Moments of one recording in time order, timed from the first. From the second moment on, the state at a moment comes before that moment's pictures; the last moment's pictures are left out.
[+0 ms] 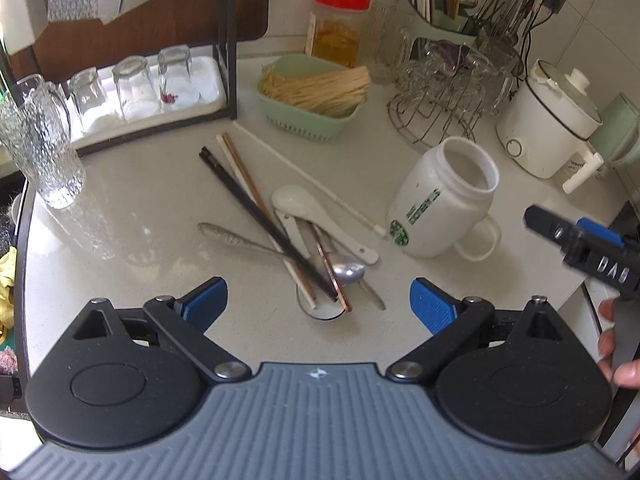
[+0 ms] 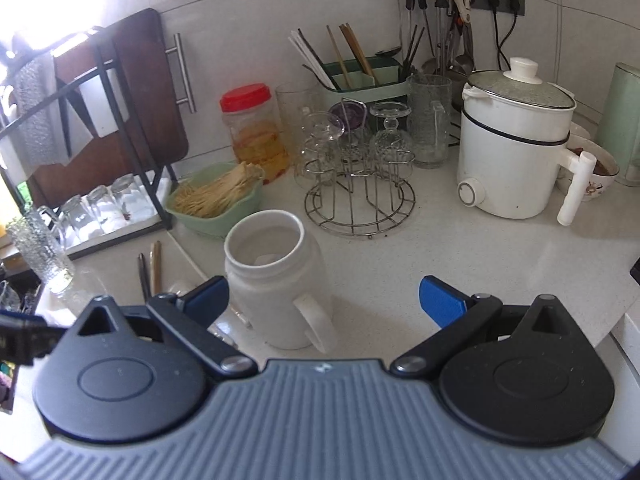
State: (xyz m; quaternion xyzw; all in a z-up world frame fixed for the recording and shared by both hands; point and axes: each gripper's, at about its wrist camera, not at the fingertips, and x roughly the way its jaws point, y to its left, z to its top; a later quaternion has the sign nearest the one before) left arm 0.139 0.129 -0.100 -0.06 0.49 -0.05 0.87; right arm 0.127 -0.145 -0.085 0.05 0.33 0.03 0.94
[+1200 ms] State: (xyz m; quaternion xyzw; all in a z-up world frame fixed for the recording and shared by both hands) left arm 0.172 0.120 -0.104 -0.09 0.46 0.10 0.88; right arm 0.216 -0.115 -0.136 -0.05 0.34 0.24 0.91
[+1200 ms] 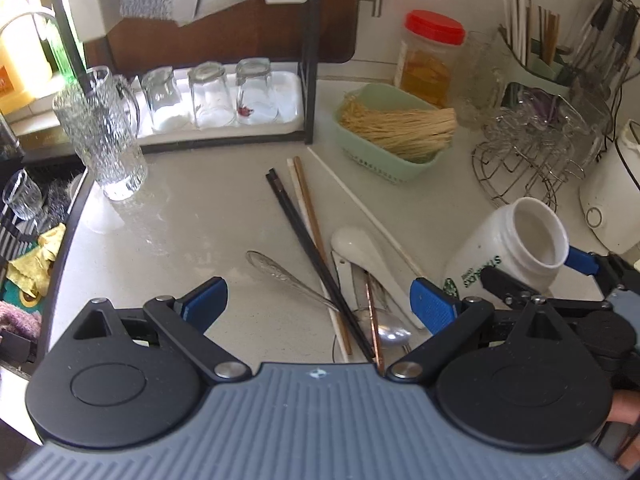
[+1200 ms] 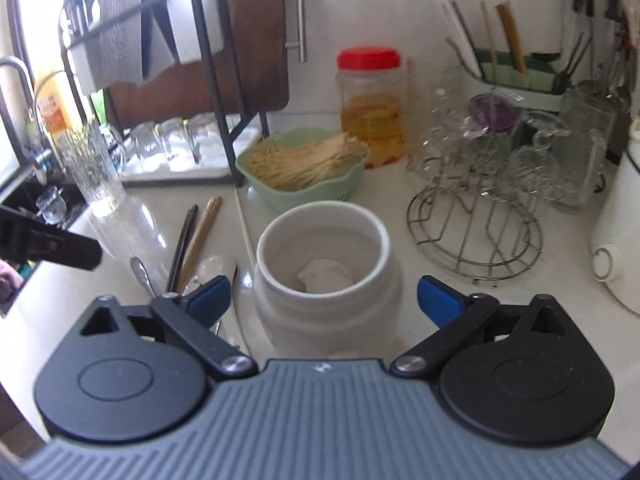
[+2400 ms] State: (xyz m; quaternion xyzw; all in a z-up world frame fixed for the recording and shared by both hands) left arm 0.201 0.246 -0.220 -0.39 0.43 0.06 0.81; right arm 0.205 -0.094 -0.141 -0.06 0.37 0.13 0.92
